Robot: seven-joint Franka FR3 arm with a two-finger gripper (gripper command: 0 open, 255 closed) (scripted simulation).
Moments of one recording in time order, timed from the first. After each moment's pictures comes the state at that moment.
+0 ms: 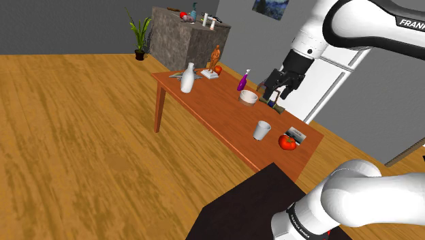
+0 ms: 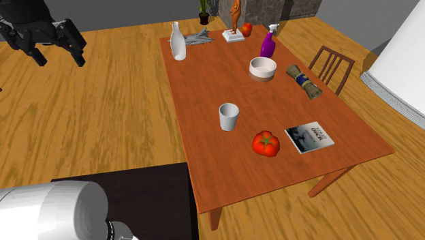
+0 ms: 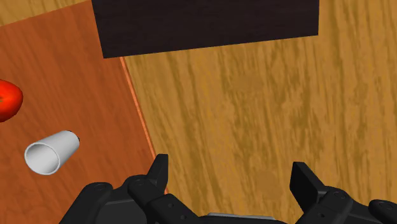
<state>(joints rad) 0.00 -0.75 0.01 -2.39 0.01 1.69 0.15</state>
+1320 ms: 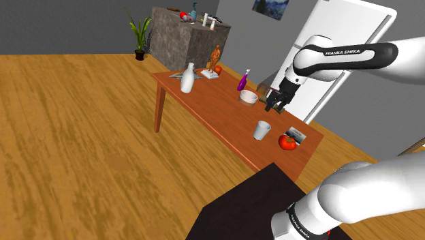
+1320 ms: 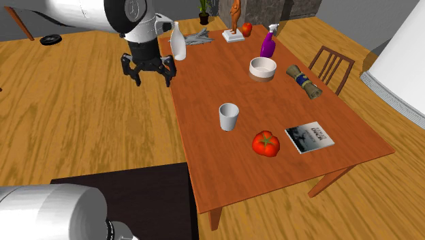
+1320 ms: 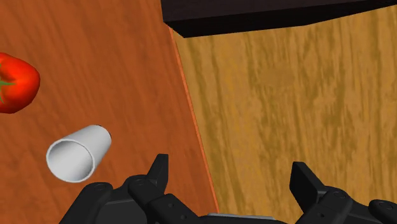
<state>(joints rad) -0.10 -0.40 -0.33 -2.44 -0.09 2.07 -0.23</state>
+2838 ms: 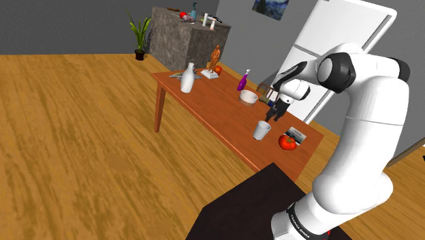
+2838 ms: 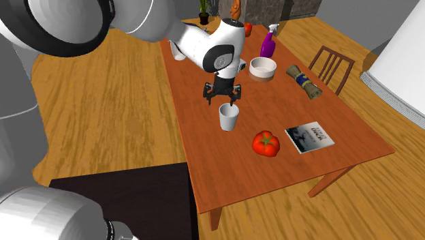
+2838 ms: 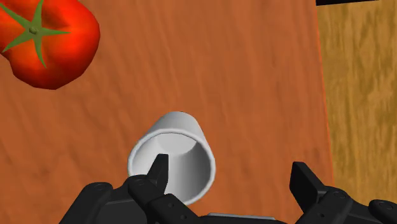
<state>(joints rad) -0.33 0.50 -0.47 -1.91 0.38 2.27 -0.88</state>
